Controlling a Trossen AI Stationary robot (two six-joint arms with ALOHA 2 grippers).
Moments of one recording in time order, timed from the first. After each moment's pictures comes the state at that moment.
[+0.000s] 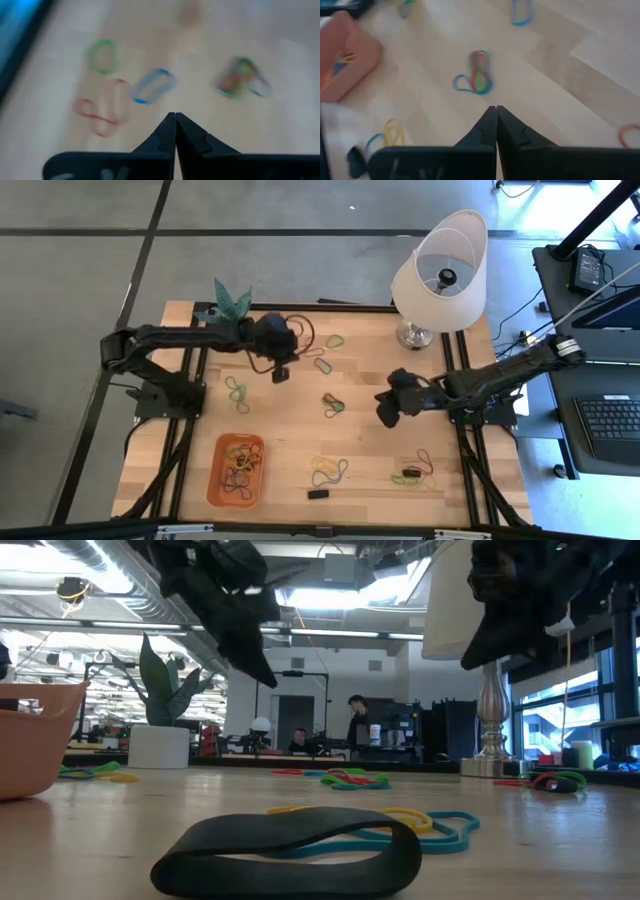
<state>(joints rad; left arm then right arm) 0.37 1.41 0.93 -0.35 0.12 0.14 0.29 1.14 0.71 -0.43 0.43 0.98</state>
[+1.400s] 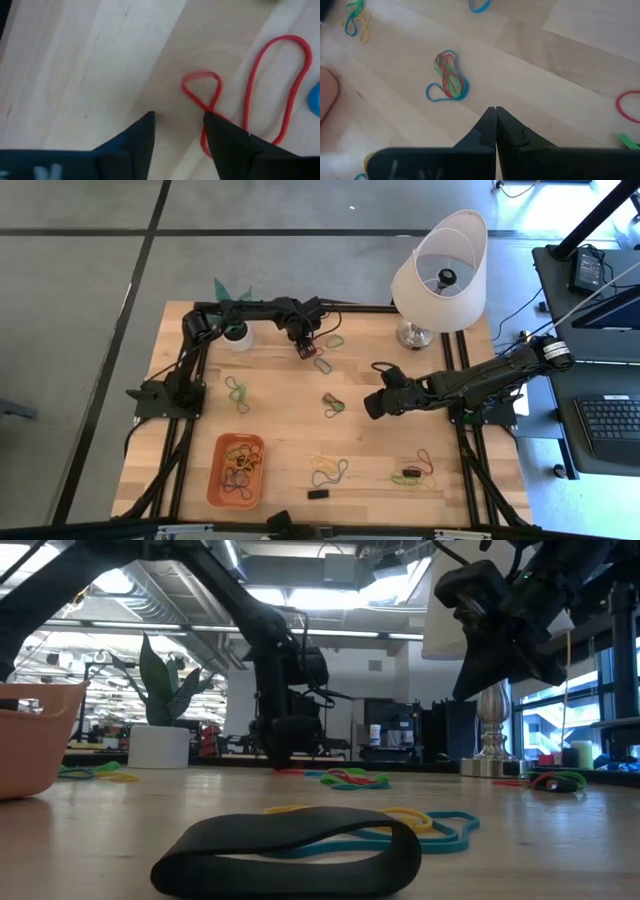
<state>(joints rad) 0.54 2.13 1.48 -0.72 -0.03 0.04 0.24 1.30 0.76 -0.47 0.43 1.23</state>
